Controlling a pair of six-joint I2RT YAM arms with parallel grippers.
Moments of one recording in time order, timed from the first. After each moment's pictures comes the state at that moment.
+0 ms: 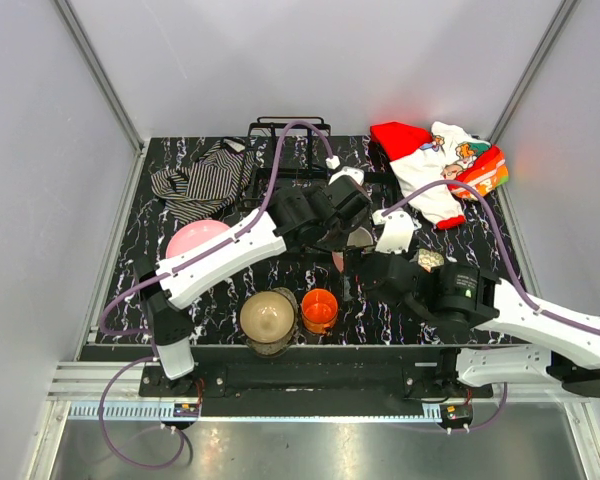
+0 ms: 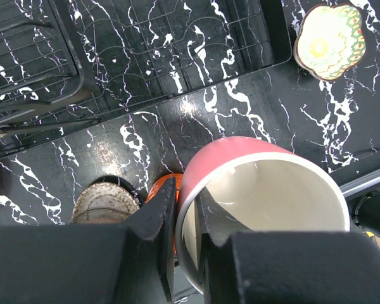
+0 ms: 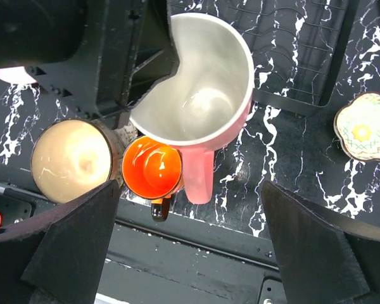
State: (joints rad) left arm -1.05 1.78 1.93 -1.09 -0.31 -0.60; right arm 1.28 1.07 1.30 -1.06 0.71 0.82
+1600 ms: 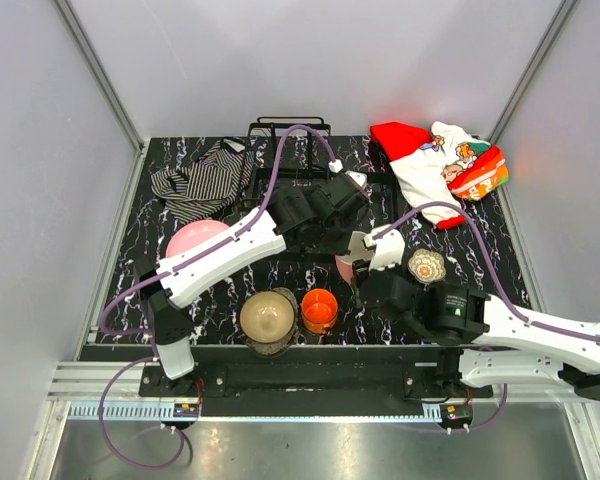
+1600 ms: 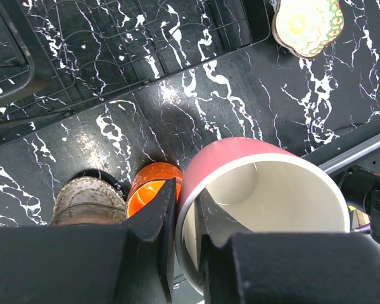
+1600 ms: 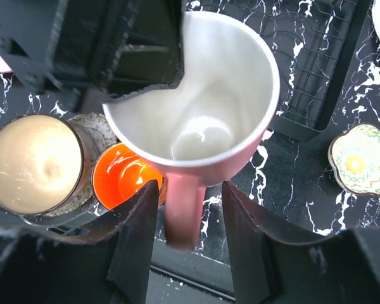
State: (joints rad) left arm -1.03 1.78 1.92 -1.08 -0.19 -0.60; right arm 1.31 0.96 1.02 -0.79 0.78 0.64
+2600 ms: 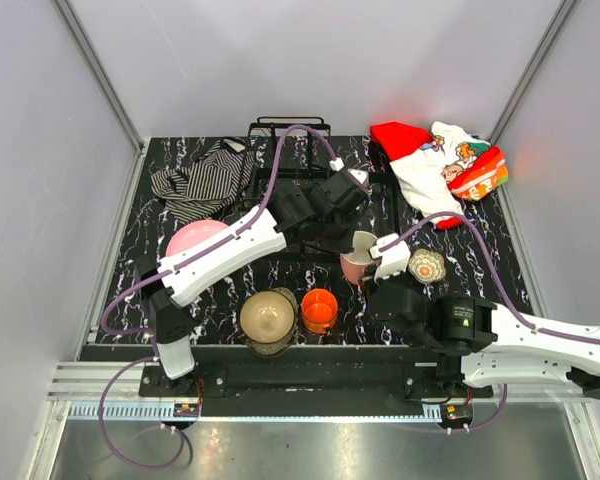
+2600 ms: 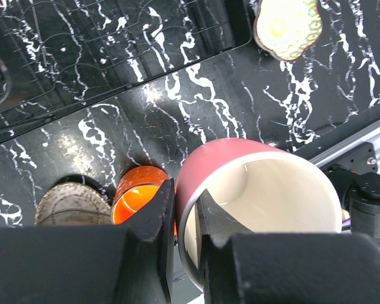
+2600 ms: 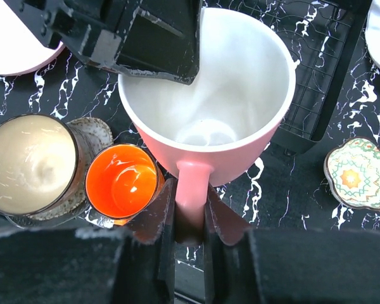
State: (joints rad) left arm -1.02 1.79 1.92 -1.05 -0.13 -0.61; right arm 1.36 0.87 0.91 -0.69 0.84 0.58
